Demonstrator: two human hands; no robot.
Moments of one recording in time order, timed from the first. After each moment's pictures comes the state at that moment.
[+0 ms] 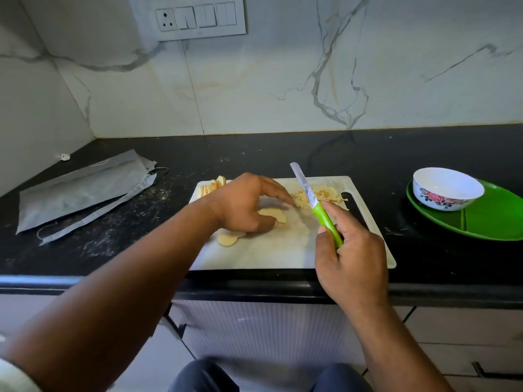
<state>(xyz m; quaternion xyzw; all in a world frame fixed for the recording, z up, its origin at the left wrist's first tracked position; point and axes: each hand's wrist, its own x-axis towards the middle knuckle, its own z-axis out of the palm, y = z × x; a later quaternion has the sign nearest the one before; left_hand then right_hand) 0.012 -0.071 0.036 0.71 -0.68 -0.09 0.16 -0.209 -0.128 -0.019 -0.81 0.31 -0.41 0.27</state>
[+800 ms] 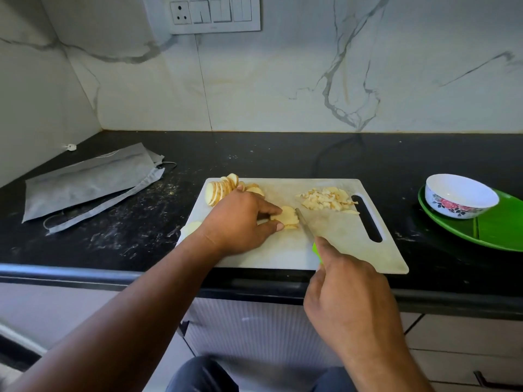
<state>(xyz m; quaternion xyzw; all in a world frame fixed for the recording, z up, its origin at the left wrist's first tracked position) 0.000 -0.040 0.002 0.80 -0.56 0.00 0.21 -0.216 -0.081 -0.004 -0.90 0.36 -0.23 0.09</state>
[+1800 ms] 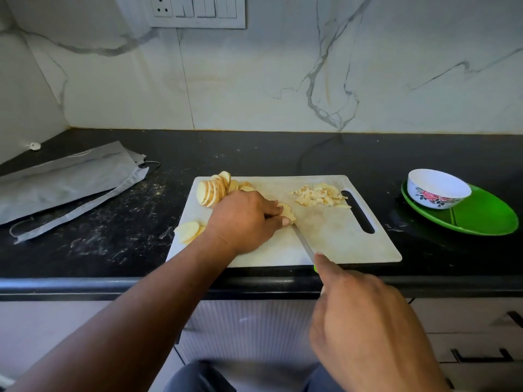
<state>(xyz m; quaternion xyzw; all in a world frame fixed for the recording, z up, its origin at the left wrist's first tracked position) -0.003 -0.053 -0.008 0.81 -0.56 0.01 0.18 -0.234 -0.044 0.017 -0.93 0.34 -0.14 0.07</state>
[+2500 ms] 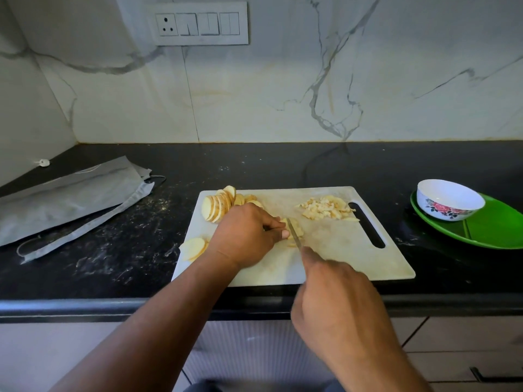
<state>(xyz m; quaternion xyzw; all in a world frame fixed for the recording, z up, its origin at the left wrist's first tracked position) 0.007 -0.053 -0.015 0.80 -0.49 -0.08 0.33 -0.187 -0.061 0.009 -0.92 0.35 -0.17 0.07</state>
